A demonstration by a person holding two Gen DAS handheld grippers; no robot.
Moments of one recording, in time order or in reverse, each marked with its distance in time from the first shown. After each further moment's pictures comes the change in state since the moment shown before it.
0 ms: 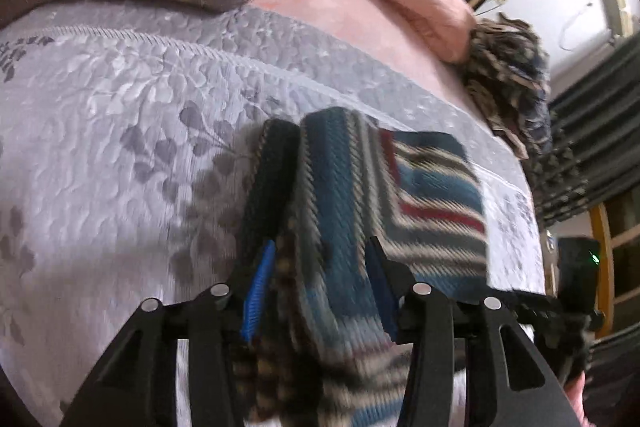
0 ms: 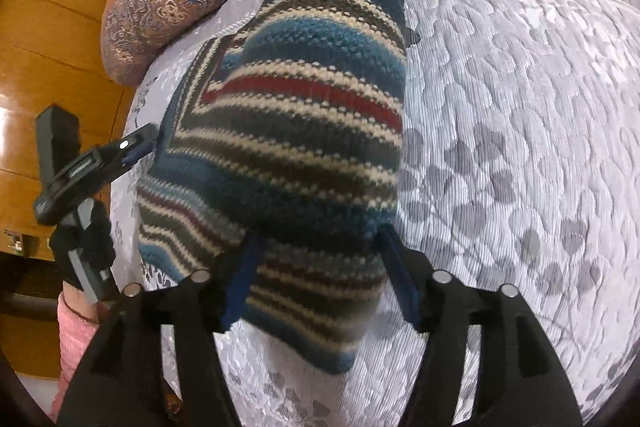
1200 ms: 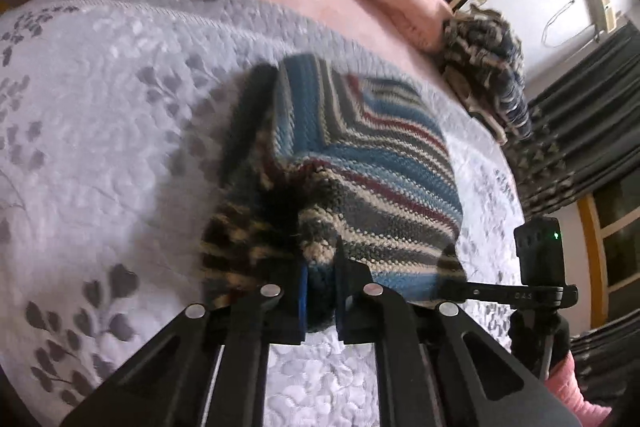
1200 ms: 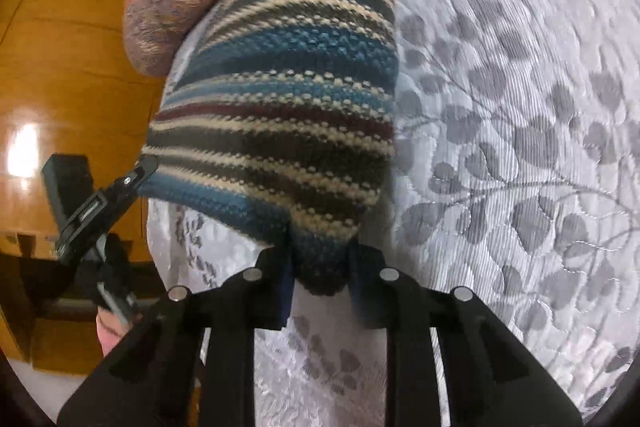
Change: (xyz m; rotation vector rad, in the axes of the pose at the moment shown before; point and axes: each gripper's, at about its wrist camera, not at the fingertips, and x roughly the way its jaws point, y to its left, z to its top) left arm -0.064 -0.004 -0.095 0.033 -0.040 -0.070; right arm -0.019 -0.037 -0.079 0.076 0.052 0.173
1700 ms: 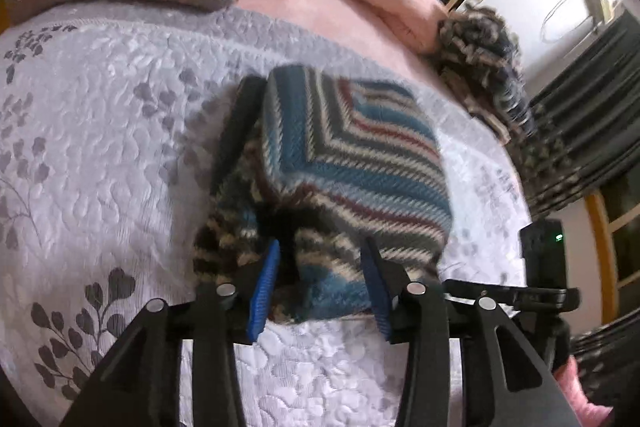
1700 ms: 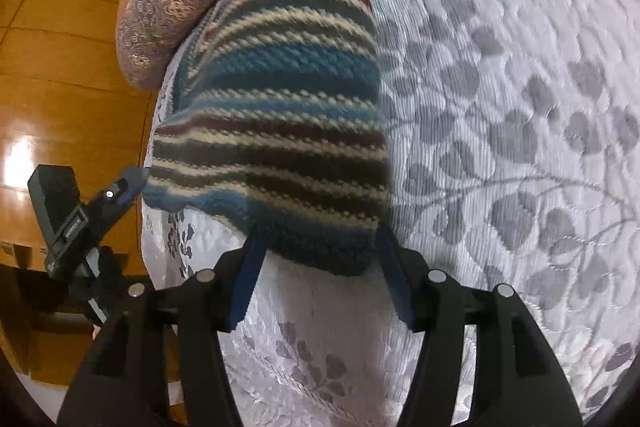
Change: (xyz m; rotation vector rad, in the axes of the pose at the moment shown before) left arm 0.017 -0.027 -0.002 0.026 -0.010 0.076; right arm -0.003 -0.031 -0.013 0.050 -0.039 -0.010
